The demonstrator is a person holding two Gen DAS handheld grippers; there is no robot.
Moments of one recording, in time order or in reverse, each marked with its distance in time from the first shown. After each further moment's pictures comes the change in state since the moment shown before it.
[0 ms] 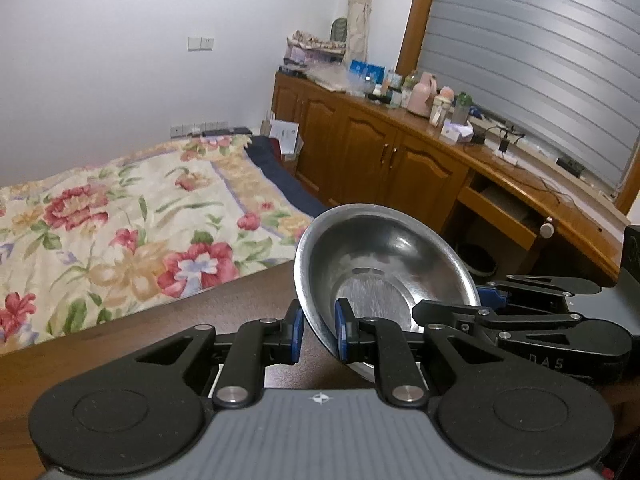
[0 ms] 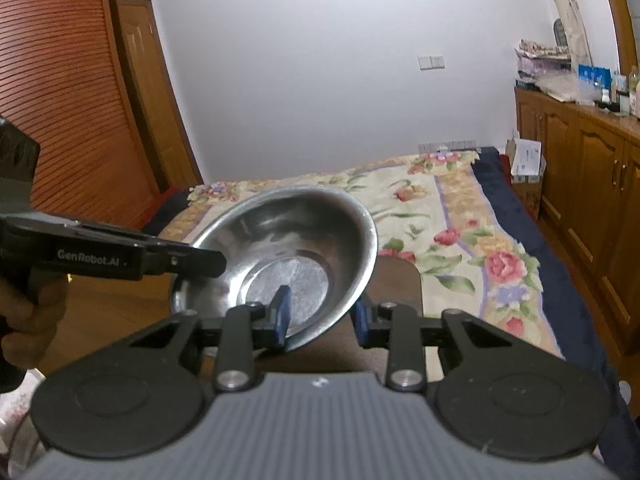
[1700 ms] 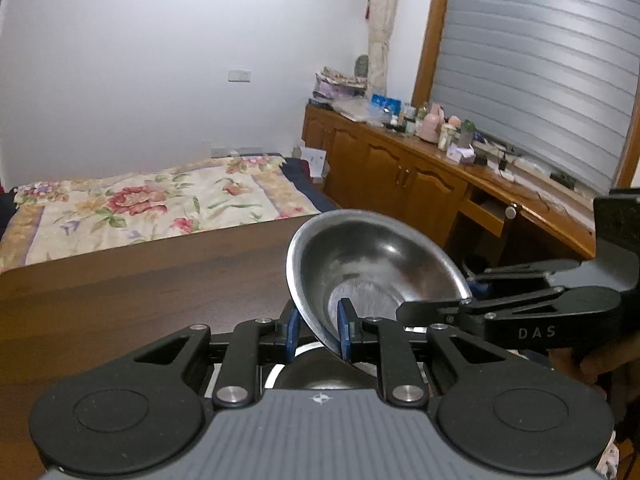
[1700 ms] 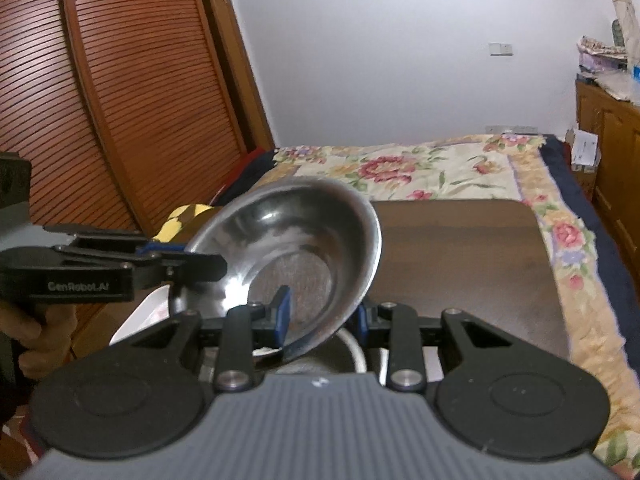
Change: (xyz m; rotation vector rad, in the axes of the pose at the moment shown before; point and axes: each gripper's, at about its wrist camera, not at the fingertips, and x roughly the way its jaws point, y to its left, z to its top) left arm -0.184 -0.022 -0.128 -0.046 -0.111 0.085; right arm -0.069 0.118 -0.048 -0.057 0.111 0.173
